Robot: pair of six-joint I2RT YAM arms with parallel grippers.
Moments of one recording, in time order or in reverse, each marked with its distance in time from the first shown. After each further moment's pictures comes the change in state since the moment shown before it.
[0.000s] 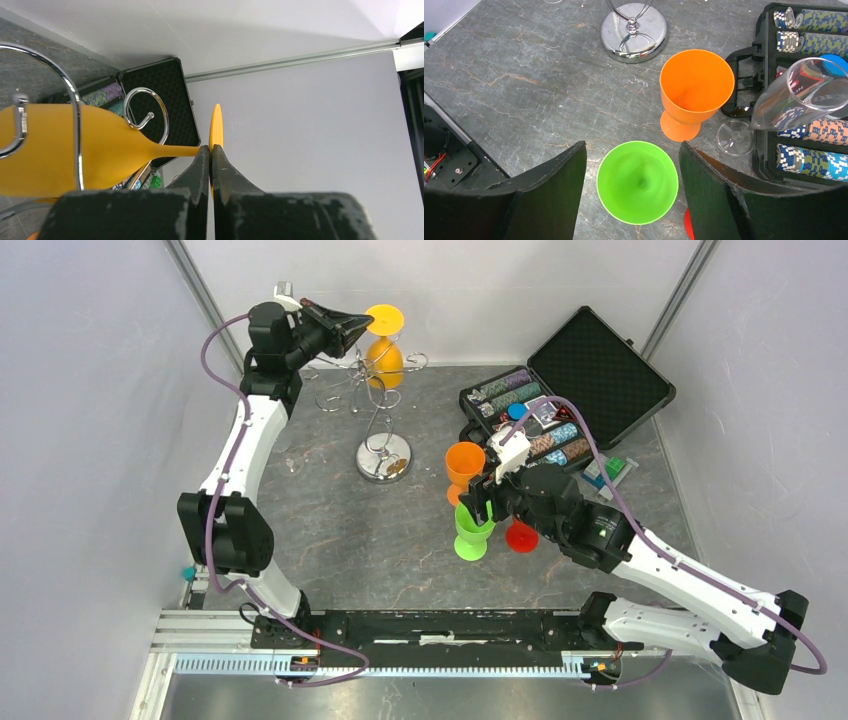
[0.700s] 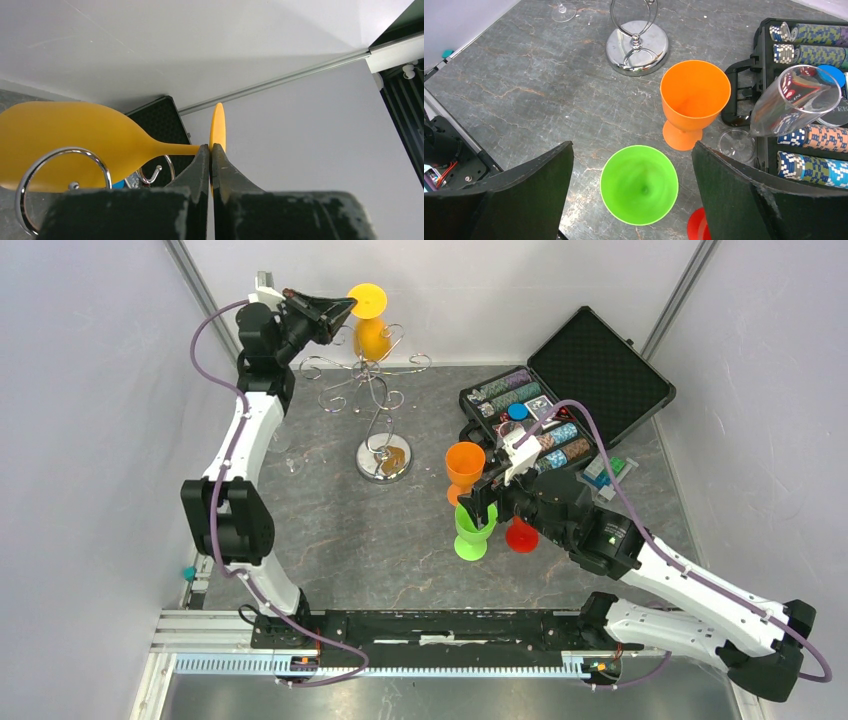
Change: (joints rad) left arm 0.065 0.058 -0.010 0.230 -0.016 0.000; right arm 0.000 -0.064 -0.041 0.053 -0.002 0.002
